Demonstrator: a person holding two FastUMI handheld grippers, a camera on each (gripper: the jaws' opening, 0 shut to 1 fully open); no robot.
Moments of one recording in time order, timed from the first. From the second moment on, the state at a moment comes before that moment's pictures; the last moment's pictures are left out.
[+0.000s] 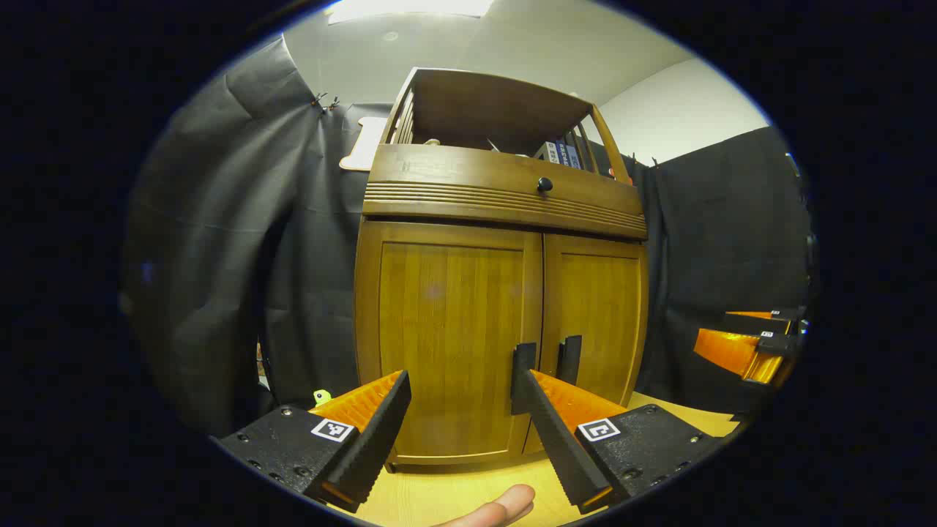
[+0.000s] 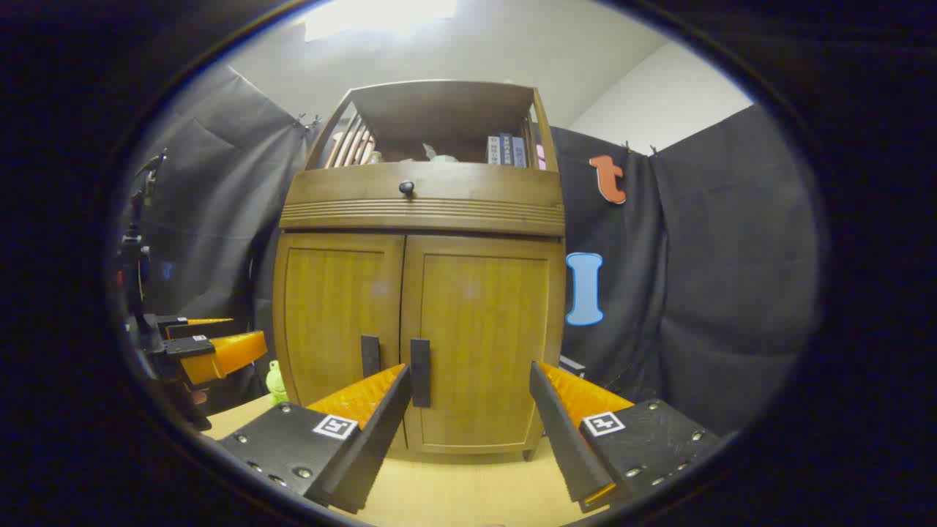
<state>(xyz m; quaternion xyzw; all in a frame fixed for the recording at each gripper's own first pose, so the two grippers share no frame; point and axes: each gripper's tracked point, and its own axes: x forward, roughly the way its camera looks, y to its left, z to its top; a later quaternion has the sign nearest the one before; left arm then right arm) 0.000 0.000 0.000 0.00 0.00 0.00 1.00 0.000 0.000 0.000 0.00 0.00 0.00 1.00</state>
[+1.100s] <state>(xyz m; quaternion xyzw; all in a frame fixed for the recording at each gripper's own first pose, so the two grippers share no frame) 0.012 0.008 -0.005 -0.01 0.02 0.02 1.00 0.045 0.010 -0.007 0.04 0.02 0.01 1.00</state>
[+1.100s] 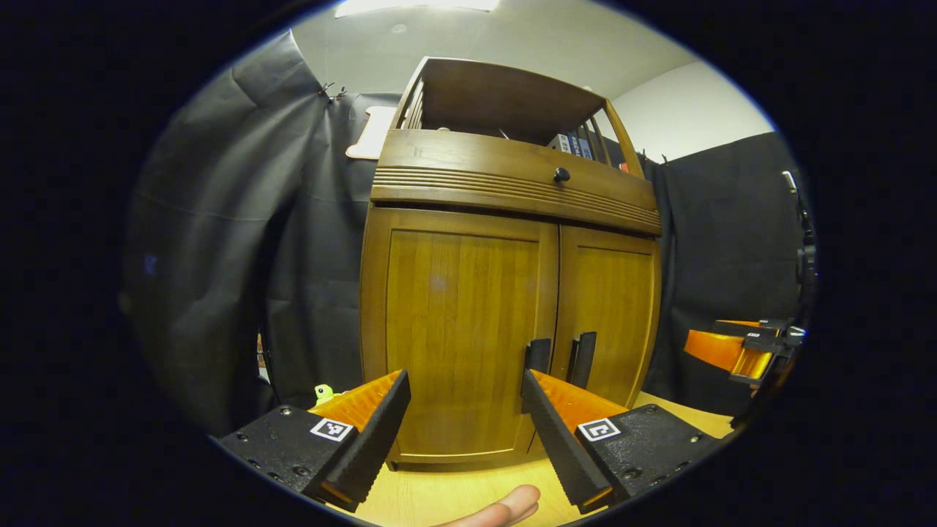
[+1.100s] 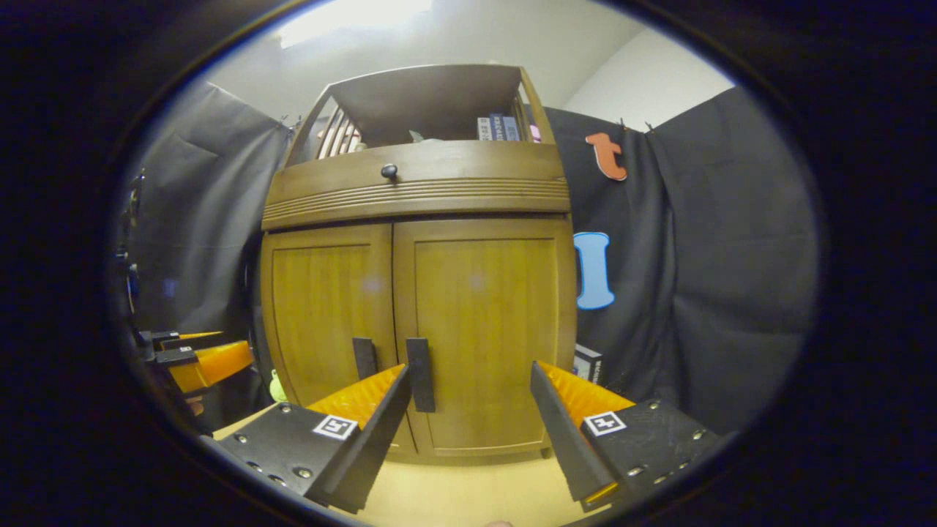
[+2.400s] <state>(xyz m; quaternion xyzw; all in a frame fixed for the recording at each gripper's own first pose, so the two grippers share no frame) 0.037 0.032 -0.017 -0.04 0.05 0.00 1.00 0.180 0.089 -0.096 0.06 0.11 0.11 0.99</state>
